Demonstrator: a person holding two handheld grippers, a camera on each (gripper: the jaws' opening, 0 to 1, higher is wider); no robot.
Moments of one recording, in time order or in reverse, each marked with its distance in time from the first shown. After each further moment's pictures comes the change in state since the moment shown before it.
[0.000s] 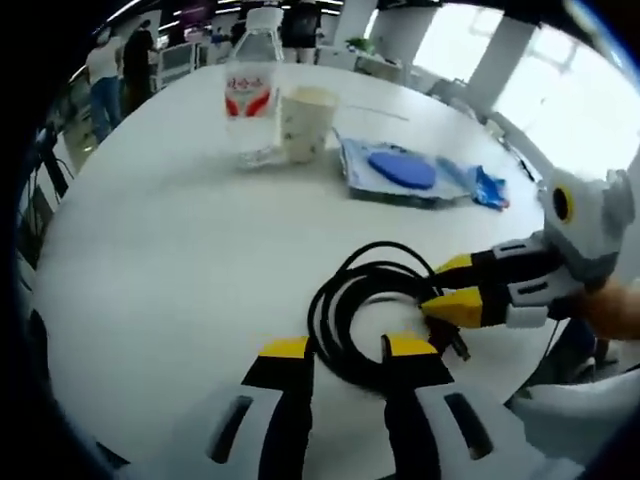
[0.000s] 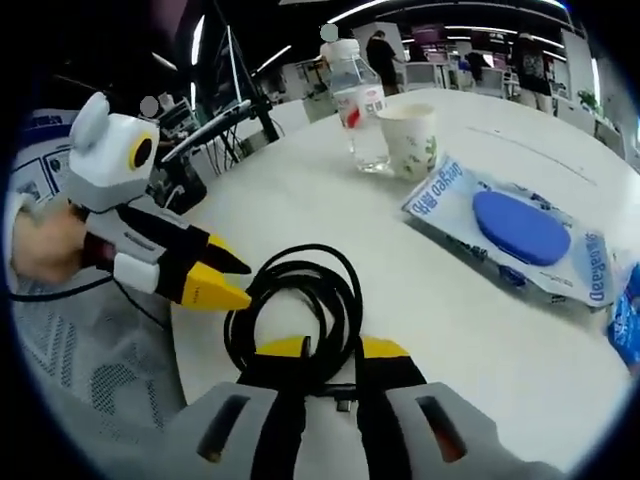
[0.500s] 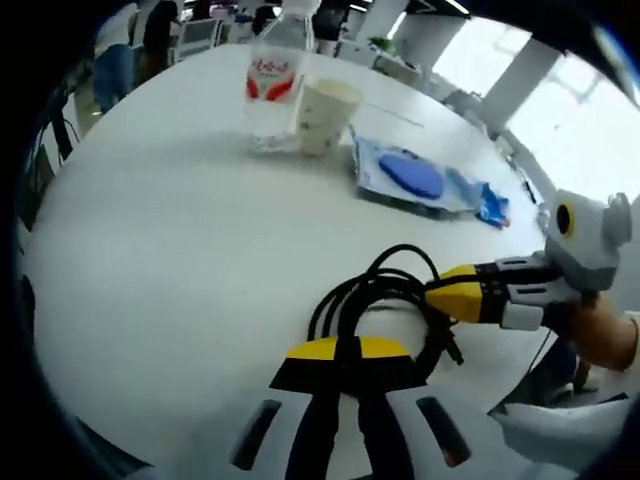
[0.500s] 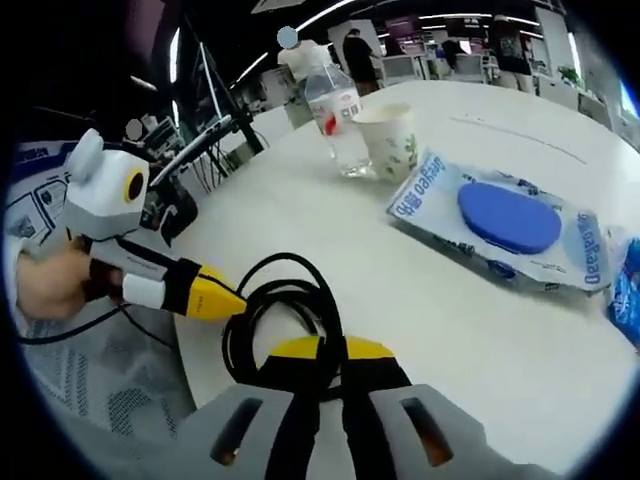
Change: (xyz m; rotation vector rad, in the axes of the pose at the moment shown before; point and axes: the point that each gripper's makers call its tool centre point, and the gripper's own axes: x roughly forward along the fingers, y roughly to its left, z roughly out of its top) left arm -0.003 -0.002 0.003 -0.102 0.016 -0.020; right arm -0.003 -0.007 0.008 0.110 0.007 -0.008
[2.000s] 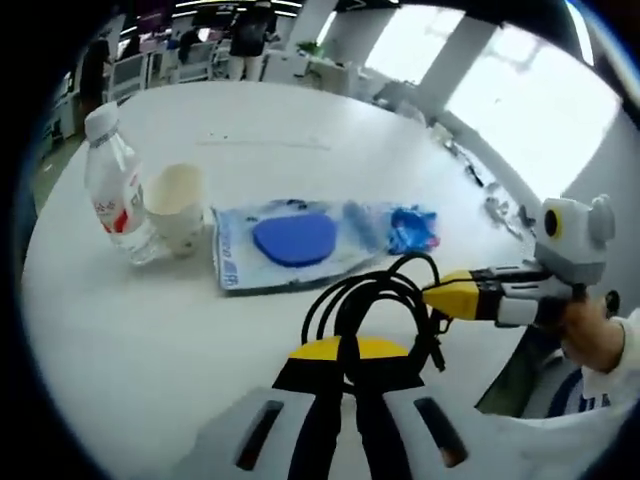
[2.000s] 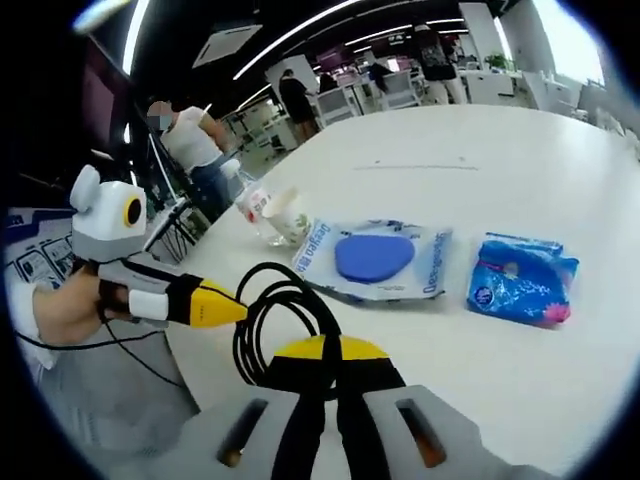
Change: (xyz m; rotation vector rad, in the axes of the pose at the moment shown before) left arm 0.007 -0.144 0.071 0.216 -0.013 -0.175; right arm -0.123 -0.074 0.026 0.192 -0.168 -0.155
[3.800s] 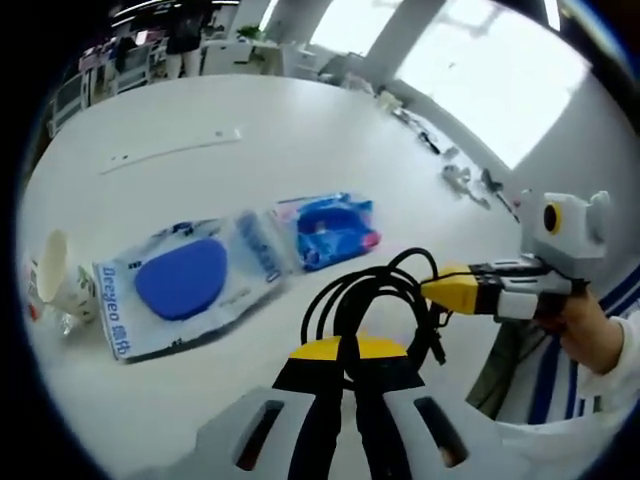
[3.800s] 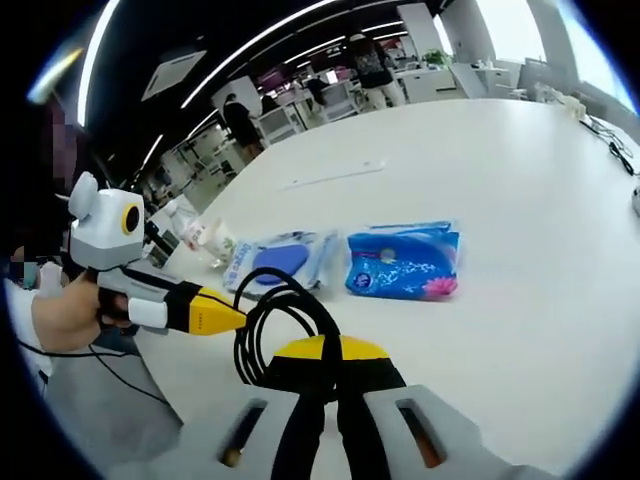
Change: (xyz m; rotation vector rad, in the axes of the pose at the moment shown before) left arm 0.075 -0.079 0.020 0.132 0.107 -0.151; right arm -0.071 -0.094 -0.007 0.150 -0.066 -0.169
